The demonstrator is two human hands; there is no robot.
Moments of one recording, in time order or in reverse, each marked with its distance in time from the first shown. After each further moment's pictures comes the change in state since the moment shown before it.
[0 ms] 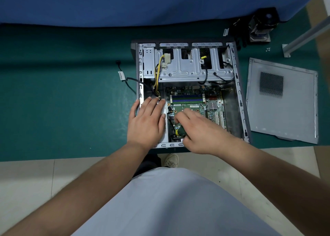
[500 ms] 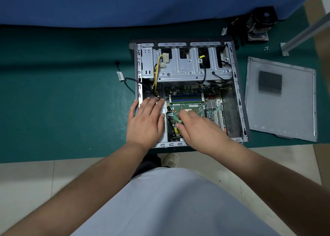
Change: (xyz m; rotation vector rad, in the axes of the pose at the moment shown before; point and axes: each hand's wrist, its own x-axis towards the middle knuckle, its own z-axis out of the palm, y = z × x) left_hand 0.000 0.000 0.001 -0.007 0.012 0.002; right_hand -0.003 -0.002 0.010 0.030 0.095 0.137
